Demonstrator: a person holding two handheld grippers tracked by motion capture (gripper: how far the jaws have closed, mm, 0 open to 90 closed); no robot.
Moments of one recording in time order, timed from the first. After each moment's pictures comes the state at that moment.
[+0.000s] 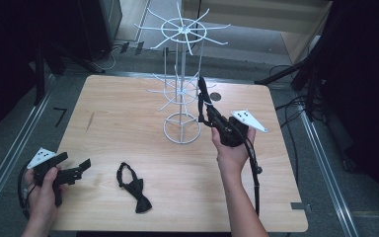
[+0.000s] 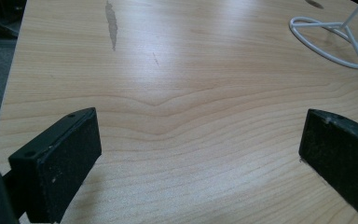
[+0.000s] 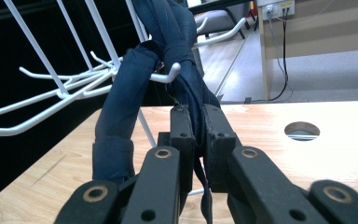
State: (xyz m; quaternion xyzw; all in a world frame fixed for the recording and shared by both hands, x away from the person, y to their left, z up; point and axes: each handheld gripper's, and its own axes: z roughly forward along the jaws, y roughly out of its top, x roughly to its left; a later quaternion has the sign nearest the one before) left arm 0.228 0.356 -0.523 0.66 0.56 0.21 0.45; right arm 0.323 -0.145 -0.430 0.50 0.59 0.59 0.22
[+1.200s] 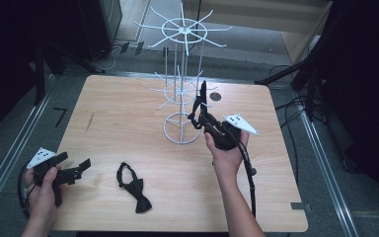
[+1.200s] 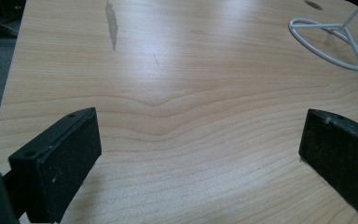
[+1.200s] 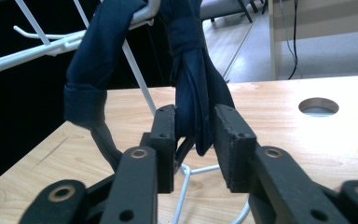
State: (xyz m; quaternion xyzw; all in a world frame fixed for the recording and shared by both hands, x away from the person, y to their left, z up) left arm 0.228 0.357 -0.523 0.66 0.56 0.21 0.45; right arm 0.326 -0.136 -0.455 0.50 0.61 0.58 0.20
